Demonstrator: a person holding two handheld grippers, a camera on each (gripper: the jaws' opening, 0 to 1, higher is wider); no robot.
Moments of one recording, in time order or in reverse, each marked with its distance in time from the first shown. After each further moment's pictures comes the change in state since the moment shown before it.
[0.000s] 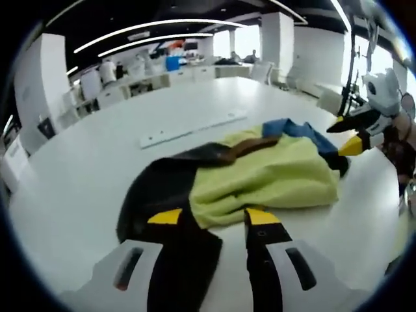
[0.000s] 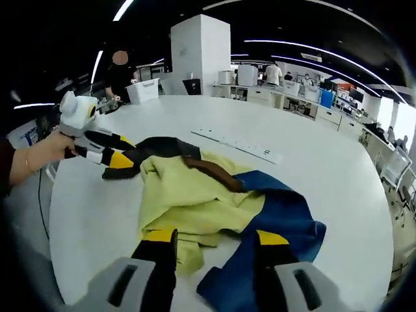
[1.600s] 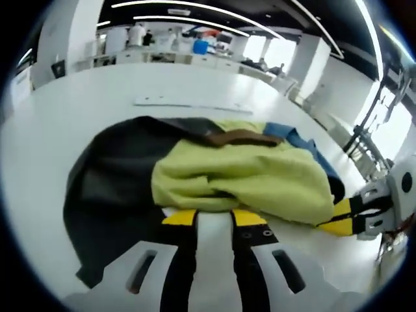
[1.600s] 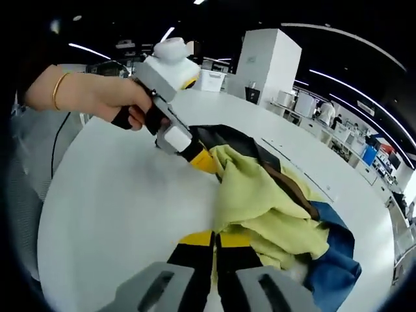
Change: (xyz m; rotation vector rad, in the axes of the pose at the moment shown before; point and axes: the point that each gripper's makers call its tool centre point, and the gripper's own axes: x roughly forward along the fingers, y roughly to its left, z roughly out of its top) left arm 0.020 -0.035 -0.025 -0.301 0.022 -0.002; right arm 0.025 0.097 -0.003 -0.355 -0.095 0.162
